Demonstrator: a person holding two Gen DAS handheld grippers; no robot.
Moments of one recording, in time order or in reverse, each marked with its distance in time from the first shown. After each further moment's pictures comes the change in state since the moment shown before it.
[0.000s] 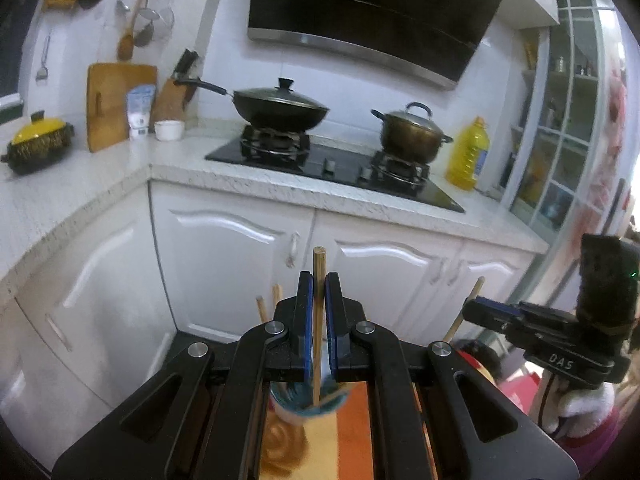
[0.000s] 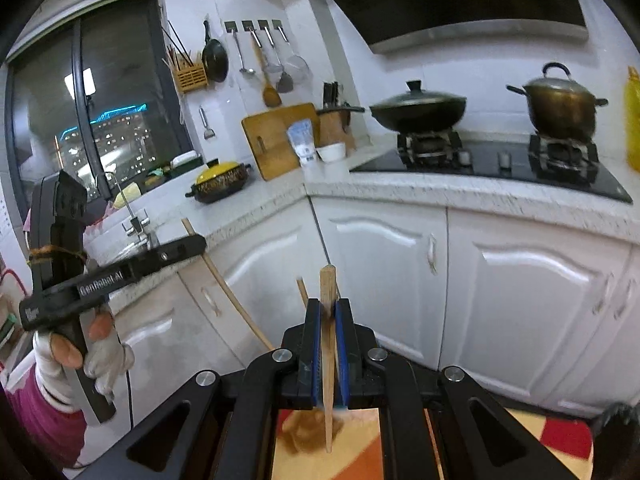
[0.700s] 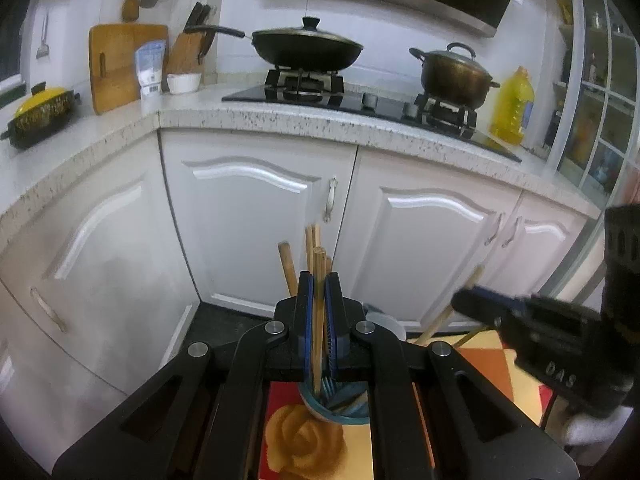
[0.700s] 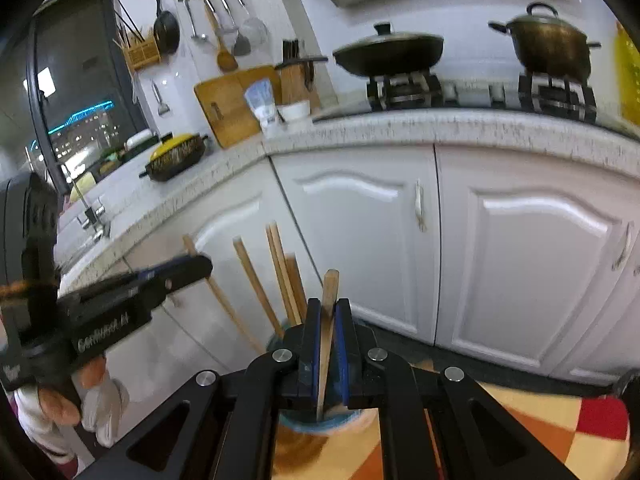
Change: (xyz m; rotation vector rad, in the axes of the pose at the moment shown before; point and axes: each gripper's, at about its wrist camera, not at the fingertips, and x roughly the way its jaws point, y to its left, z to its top) left arm 0.102 0.018 -0.061 0.022 0.144 0.121; right arm 0.100 -0.032 -0.059 0.094 0.138 -0.083
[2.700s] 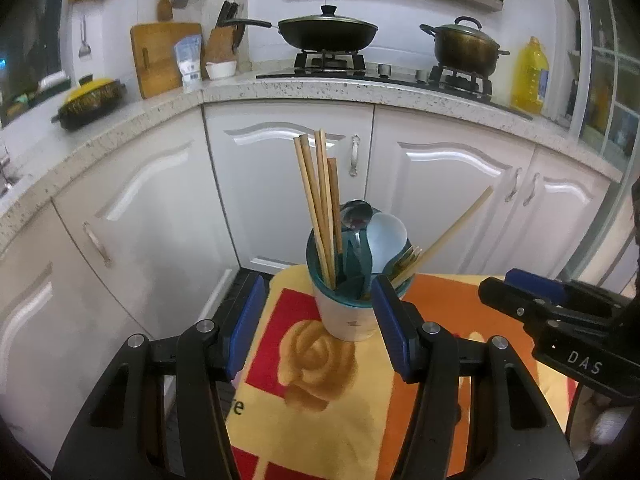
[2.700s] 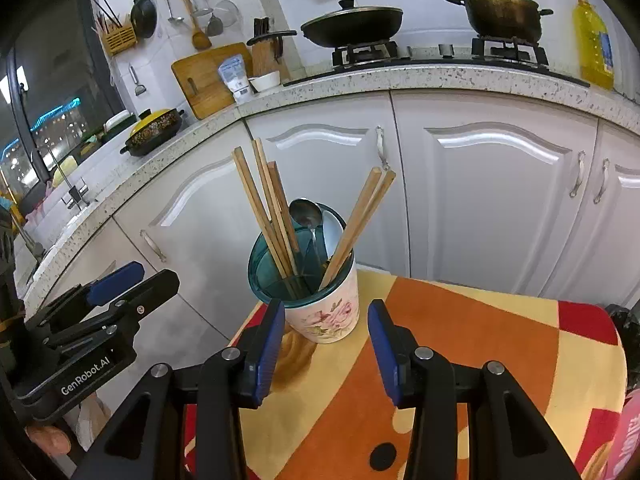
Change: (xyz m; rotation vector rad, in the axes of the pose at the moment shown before) left arm -0.062 -0.039 -0.092 0.029 0.014 0.178; right arm -0.051 0.011 -0.074 0.055 0.053 -0.121
